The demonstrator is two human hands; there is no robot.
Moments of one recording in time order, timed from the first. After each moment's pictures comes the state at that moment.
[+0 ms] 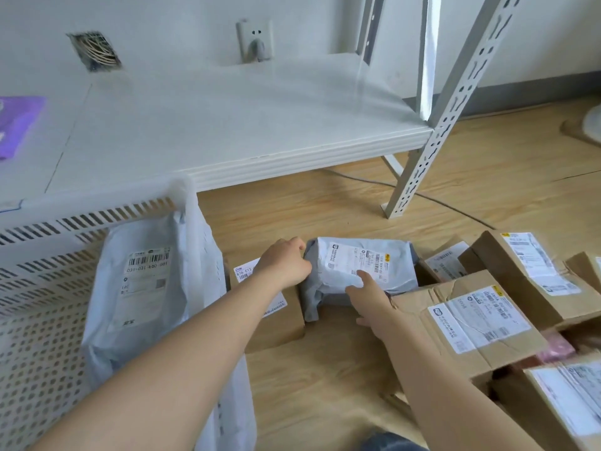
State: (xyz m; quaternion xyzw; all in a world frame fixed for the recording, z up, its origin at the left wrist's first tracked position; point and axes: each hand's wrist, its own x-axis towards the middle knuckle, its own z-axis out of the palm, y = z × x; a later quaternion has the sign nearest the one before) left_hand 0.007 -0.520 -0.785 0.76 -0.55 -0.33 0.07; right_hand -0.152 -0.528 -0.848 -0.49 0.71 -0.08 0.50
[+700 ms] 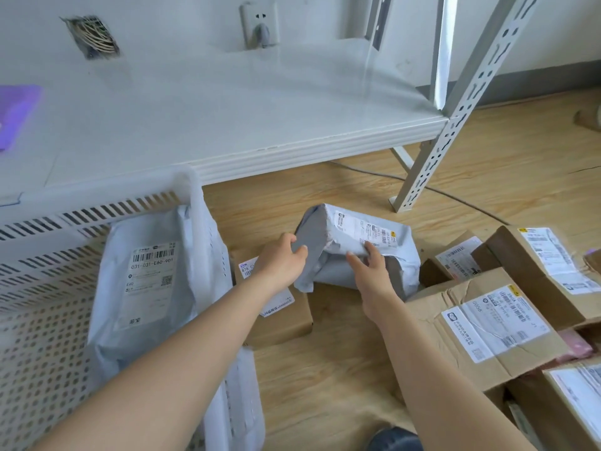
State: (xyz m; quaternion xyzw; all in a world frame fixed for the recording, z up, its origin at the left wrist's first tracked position) left_hand 0.028 -0.513 -0.802 0.78 -0.47 -0.38 0.18; right_hand -0.128 -0.542 -0.854 -0.39 0.61 -0.36 0.58
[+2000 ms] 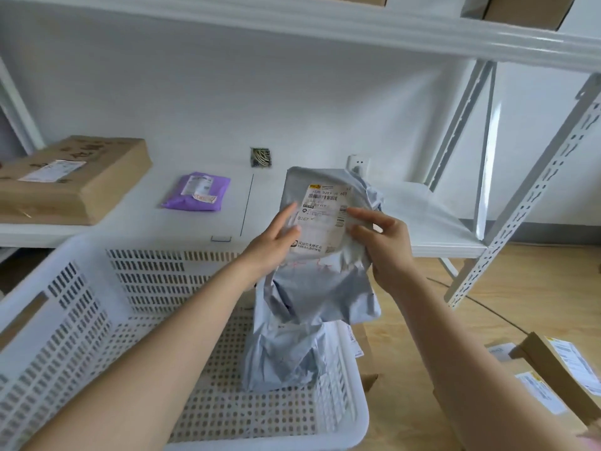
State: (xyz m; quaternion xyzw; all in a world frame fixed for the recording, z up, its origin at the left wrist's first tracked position) left_hand 0.198 -0.336 -0.602 0.65 -0.50 -0.33 0.47; right_hand 0.026 -0.406 -0.572 -0.56 0.34 -0.47 0.59
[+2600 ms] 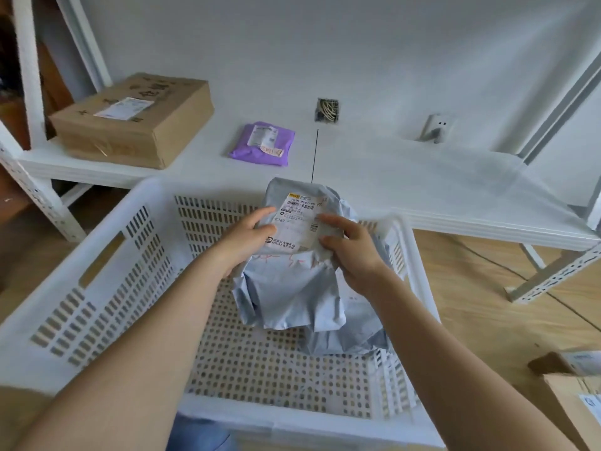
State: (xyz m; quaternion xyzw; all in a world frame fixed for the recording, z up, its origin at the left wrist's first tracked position) left_hand 0.342 -0.262 -0.688 0.76 -0.37 -0.30 0.45; right_hand 0.175 -0.346 -0.663 -0.59 0.37 -0.26 0.67
